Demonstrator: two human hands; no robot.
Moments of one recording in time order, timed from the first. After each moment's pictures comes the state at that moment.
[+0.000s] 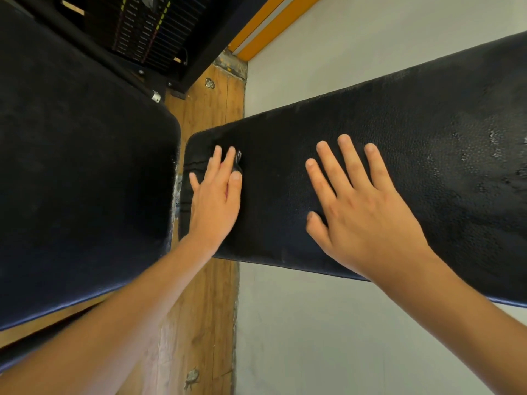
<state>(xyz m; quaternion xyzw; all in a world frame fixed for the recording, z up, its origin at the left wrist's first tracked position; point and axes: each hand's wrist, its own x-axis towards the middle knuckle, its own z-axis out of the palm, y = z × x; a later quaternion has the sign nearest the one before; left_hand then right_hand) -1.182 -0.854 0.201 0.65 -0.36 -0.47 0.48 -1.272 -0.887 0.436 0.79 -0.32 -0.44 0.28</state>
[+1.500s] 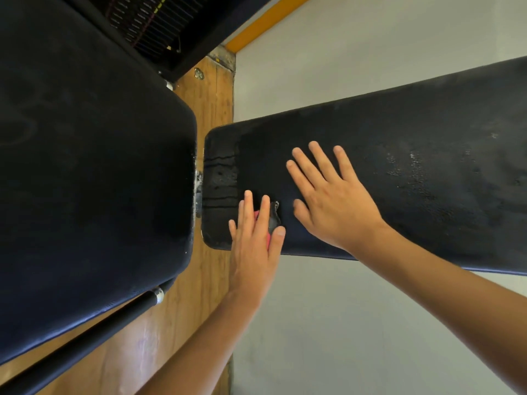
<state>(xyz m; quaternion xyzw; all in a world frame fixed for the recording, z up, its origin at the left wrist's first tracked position) -1.228 -0.768 0.183 0.58 -0.39 -0.50 0.50 -1.248 -0.886 0.349 0.79 -0.29 -0.46 0.28</state>
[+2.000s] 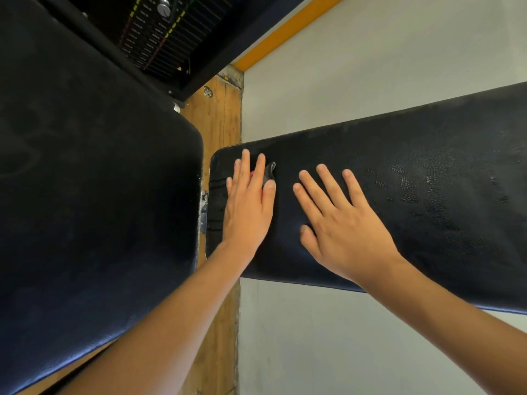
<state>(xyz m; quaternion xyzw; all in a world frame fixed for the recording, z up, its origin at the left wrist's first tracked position) -1.171 -0.877 0.160 0.60 -0.40 -0.46 0.51 -1.248 -0.887 0.344 0.80 -0.29 -0.46 0.27</state>
